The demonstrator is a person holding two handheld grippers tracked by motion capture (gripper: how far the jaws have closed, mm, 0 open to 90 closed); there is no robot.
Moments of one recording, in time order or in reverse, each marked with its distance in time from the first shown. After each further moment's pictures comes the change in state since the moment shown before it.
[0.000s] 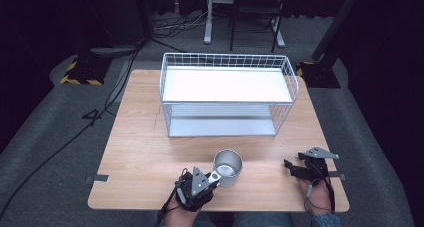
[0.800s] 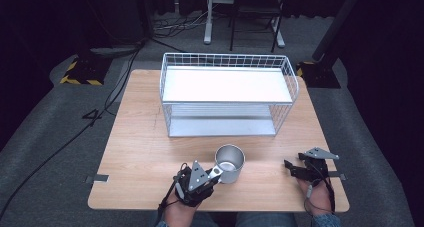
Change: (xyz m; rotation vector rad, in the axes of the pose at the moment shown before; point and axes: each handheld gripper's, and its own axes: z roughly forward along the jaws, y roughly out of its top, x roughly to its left) left arm 0.010 0.016 -0.005 -0.065 -0.042 -0.006; right arm 0.001 -0.001 -0.001 -0.002 -0.005 0.000
